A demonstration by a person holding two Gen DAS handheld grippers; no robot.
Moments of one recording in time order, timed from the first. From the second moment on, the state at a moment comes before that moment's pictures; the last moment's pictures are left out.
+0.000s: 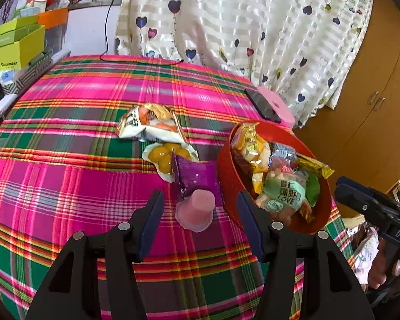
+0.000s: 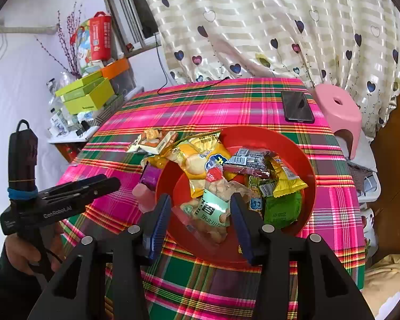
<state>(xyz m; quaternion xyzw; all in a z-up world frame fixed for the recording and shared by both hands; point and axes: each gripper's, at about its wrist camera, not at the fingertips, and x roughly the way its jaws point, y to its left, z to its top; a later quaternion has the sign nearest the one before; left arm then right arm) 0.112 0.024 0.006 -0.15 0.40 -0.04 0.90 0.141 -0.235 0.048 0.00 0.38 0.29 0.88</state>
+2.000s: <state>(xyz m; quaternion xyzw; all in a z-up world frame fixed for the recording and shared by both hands) 0.090 0.123 -0.024 -0.18 0.37 0.03 0.91 0.250 -0.001 0.008 -0.35 0.40 0.40 0.74</state>
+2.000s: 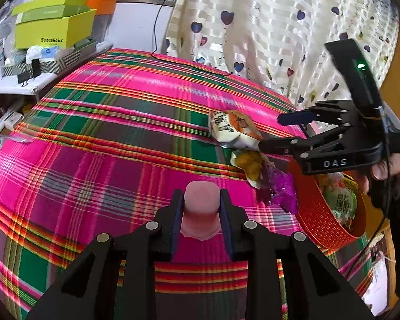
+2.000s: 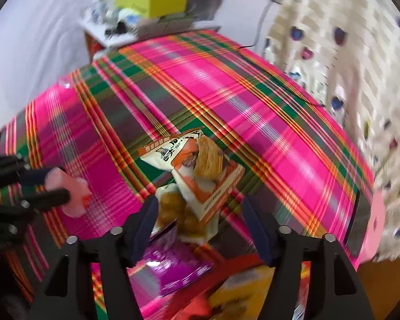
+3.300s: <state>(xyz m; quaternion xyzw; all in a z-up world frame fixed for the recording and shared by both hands) 0.084 0.132 -0.009 -0.20 0.36 0.04 0.91 0.228 0.020 0.026 -0.29 0.40 0.46 0.74</state>
